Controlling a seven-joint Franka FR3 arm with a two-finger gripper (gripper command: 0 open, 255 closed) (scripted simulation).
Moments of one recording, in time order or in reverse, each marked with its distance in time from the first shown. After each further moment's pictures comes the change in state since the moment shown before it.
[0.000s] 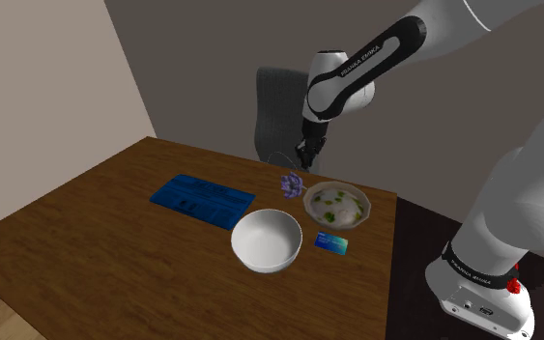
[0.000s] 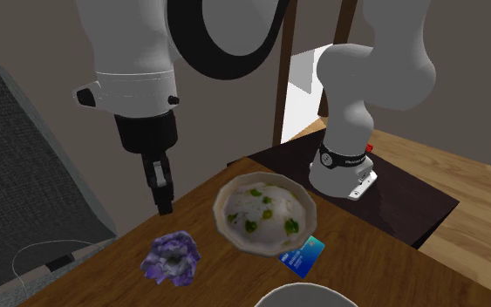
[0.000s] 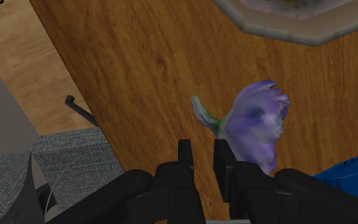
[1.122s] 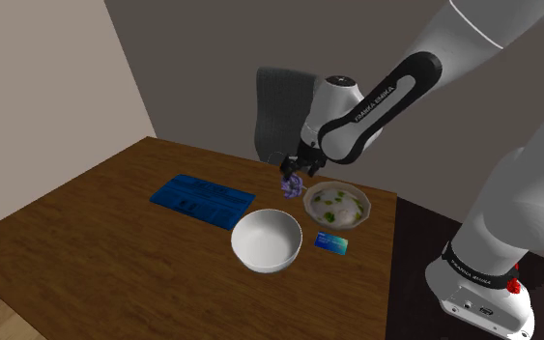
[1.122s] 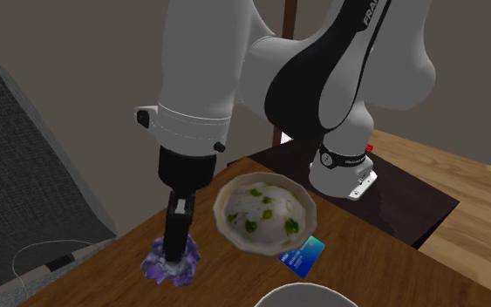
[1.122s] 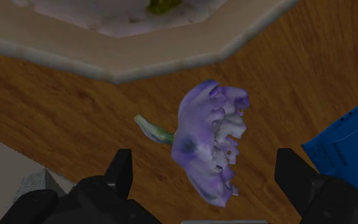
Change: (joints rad) arm -0.019 -0.028 0.173 -0.218 -0.070 0.423 0.535
